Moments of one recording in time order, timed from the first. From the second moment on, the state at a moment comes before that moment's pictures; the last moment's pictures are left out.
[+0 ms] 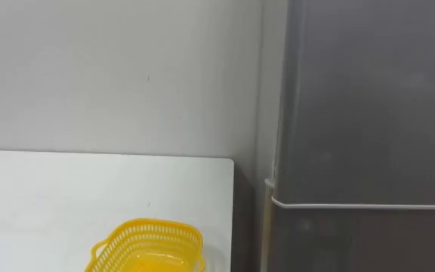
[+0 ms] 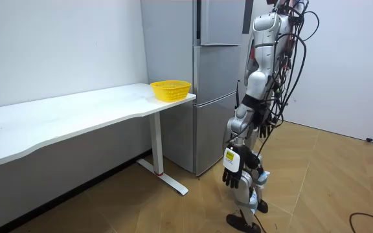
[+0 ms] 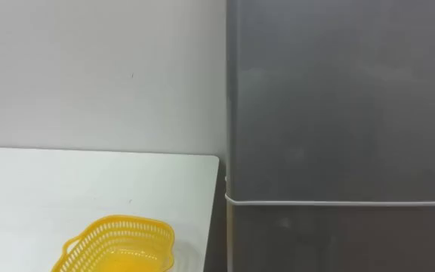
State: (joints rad) left arm 0.25 0.18 0.03 1.12 0.47 0.24 -0.17; right arm 0.14 -0.22 0.05 1.32 -0.32 0.20 0.09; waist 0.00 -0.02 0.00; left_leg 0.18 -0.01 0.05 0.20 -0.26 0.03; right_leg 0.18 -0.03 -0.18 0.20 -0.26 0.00
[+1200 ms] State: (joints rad) left arm 0.25 0.18 0.12 1.11 0.12 0.20 -0.04; right arm 0.14 -0.22 0.02 1.32 -0.32 0.19 0.09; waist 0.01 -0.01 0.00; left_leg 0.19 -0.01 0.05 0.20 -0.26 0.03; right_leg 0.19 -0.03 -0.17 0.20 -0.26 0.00
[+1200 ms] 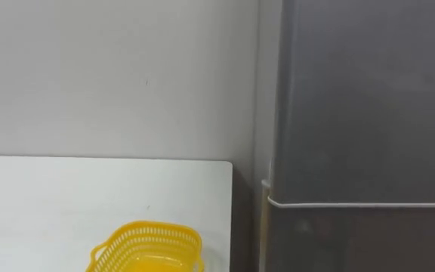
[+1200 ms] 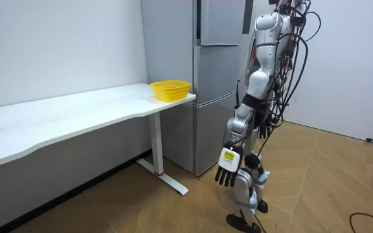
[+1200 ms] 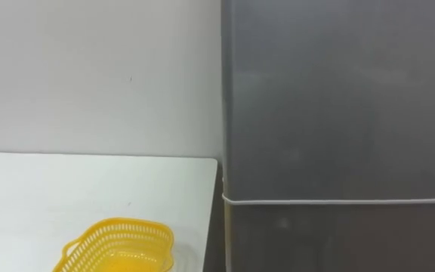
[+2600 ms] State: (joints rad) left arm 0.24 0.19 0.50 -0.35 -0.26 -0.13 0.62; right arm 0.18 -0.26 -0.18 1.29 -0.40 0.06 0.11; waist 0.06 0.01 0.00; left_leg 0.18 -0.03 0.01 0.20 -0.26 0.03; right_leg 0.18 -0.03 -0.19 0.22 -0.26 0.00
